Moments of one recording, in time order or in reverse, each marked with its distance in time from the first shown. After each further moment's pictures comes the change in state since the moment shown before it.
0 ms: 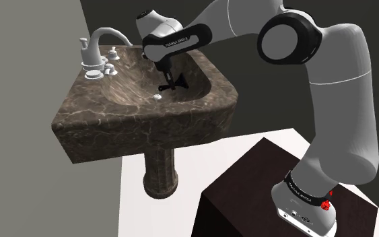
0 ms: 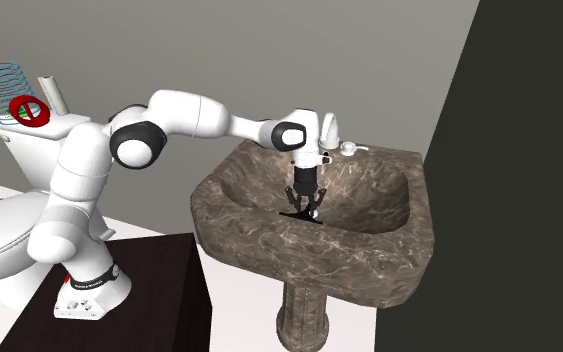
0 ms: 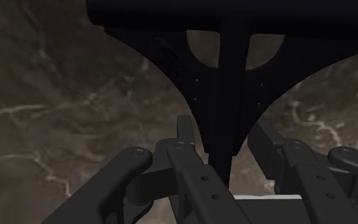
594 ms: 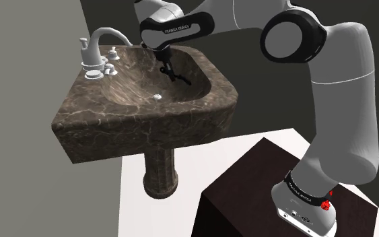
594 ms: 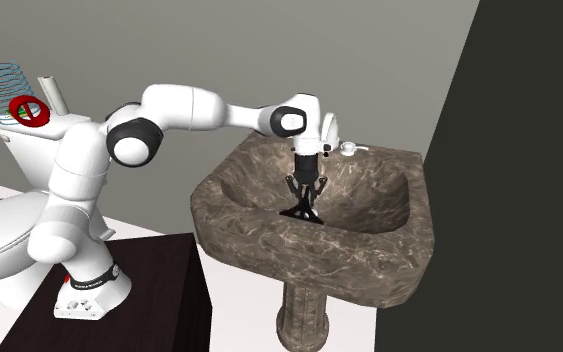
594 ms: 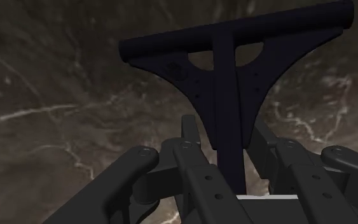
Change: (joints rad) arm 0.004 -0.024 0.002 0.080 0.008 -0.097 -0.033
